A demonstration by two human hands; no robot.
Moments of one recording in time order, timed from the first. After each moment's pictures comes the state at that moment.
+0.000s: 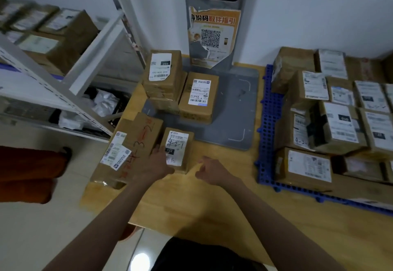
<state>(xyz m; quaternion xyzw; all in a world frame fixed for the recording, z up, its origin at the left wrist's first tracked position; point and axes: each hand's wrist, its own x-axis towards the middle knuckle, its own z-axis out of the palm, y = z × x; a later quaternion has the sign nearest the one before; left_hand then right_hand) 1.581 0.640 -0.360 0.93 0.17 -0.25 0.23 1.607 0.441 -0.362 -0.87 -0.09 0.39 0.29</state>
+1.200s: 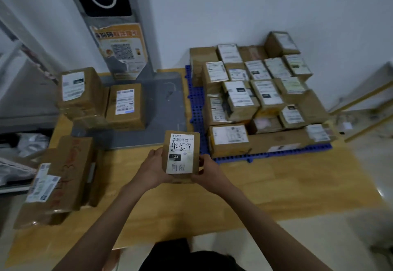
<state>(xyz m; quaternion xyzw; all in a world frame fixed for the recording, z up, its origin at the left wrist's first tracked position) 1.557 0.470 -0.311 0.92 -0.08 -0.21 0.31 1.515 0.278 -0.330 -0.86 0.10 0.20 0.47</state>
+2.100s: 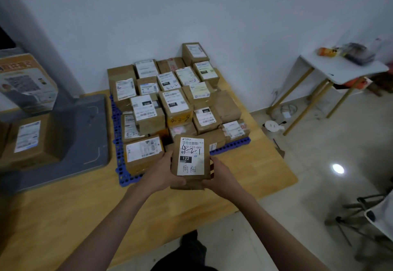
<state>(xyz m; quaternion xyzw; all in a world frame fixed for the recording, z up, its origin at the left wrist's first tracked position) 1.520 0.164 -0.285 0.89 -0.18 -0.28 0.30 1.427 -0.018 -0.299 -0.87 0.19 0.11 0.44</state>
